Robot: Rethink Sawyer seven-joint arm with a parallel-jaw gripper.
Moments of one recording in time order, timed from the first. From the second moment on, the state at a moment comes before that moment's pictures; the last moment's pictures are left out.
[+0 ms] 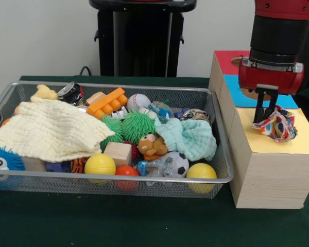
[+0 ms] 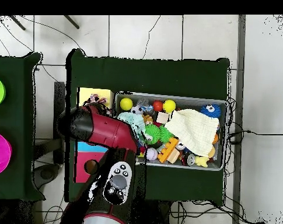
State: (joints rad) arm 0.22 -0.51 -0.26 1.56 0.49 0.35 1.74
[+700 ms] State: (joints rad) arm 0.19 -0.55 -0.19 1.57 0.52 0.35 1.74
